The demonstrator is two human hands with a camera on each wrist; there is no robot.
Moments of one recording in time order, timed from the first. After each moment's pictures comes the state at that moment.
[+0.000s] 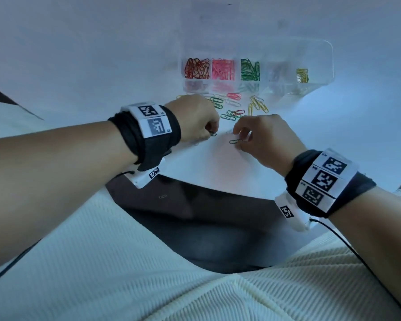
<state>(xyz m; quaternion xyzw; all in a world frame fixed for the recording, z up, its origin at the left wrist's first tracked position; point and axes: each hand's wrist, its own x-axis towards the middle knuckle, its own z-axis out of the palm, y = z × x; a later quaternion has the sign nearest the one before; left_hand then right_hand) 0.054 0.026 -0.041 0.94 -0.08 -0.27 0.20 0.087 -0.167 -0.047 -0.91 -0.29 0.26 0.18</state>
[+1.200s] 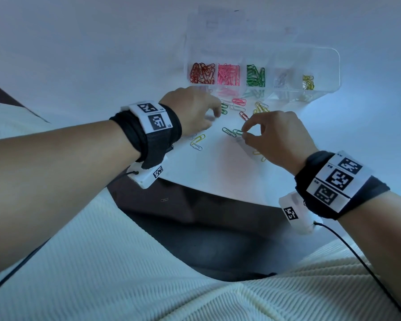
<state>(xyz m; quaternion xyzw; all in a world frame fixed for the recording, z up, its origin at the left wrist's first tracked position) 0.057 0.035 -0.035 0.95 0.04 -0.22 0.20 0.100 -0.167 -0.048 -0.93 -0.24 0.20 0.18</state>
